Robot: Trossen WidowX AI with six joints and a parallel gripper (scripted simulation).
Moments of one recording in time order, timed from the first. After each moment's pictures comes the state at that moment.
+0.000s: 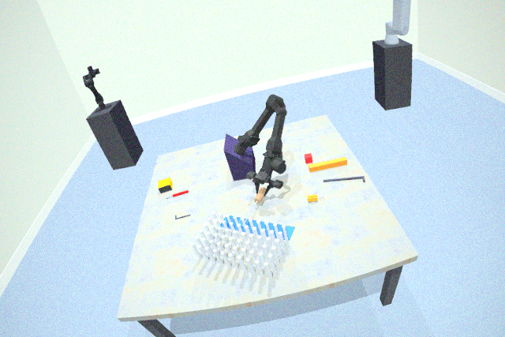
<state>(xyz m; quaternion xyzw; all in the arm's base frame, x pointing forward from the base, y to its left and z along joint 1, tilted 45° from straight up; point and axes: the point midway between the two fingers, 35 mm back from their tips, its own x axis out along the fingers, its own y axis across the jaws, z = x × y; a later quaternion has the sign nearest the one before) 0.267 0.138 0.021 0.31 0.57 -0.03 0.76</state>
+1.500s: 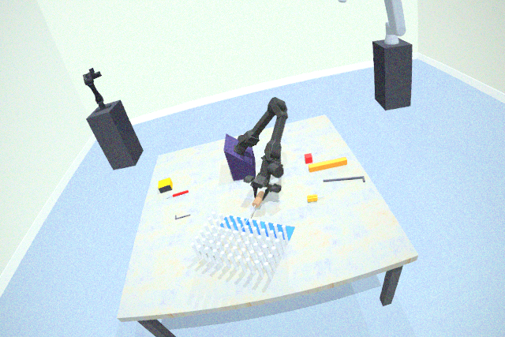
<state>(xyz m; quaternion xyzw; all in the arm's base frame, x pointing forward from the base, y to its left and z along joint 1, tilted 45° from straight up) 0.294 0.131 0.013 0.31 0.57 -0.03 0.76</state>
